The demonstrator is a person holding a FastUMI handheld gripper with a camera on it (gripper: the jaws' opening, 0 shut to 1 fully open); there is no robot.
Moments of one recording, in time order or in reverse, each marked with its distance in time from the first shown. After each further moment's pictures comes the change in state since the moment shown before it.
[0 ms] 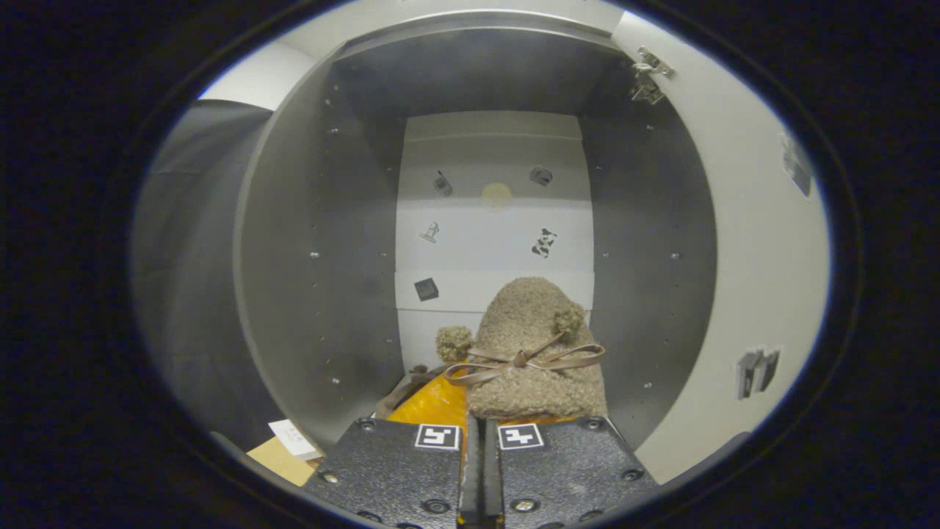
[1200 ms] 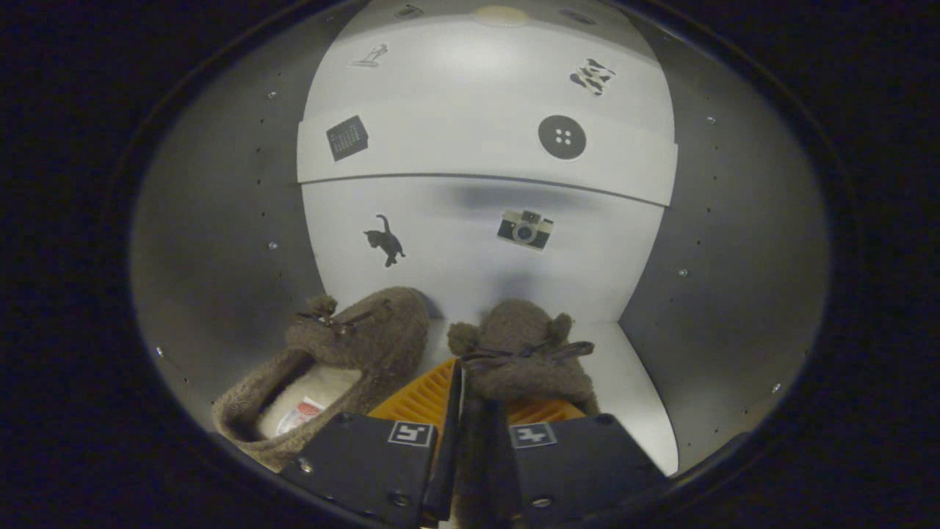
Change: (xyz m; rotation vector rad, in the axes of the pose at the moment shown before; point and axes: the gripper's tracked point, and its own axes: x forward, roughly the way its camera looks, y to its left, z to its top) arm 0.143 -0.022 -0.127 -0.043 0.456 -0.050
